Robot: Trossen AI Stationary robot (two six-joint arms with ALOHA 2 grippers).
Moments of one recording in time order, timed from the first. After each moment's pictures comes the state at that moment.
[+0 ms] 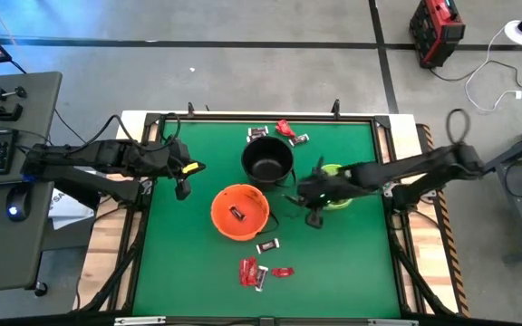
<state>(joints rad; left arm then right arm) -0.06 0.87 0.98 -0.77 -0.33 -0.24 0.14 1.39 1.05 -0.63 0.08 0.31</state>
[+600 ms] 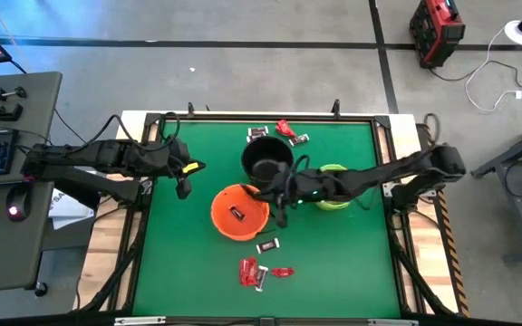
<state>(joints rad) -0.06 0.87 0.98 -0.76 -0.34 -0.28 0.14 1.56 1.05 0.20 0.13 0.19</state>
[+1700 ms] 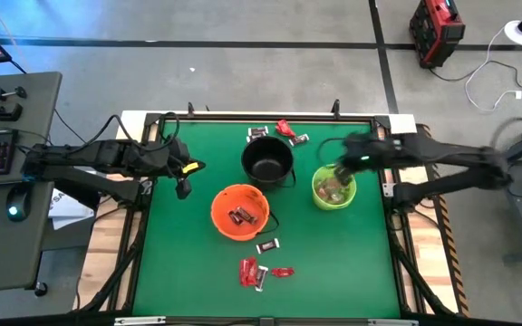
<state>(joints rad) -0.06 0.87 0.98 -0.76 -0.35 -0.25 -0.09 1.04 1.09 -1.05 0.31 0.55</state>
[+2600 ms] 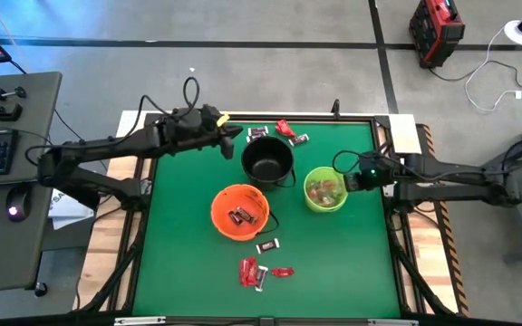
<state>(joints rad) 0.31 1.19 0.98 -0.11 -0.17 -0.37 -0.21 0.69 0.55 -0.88 0.03 1.07</state>
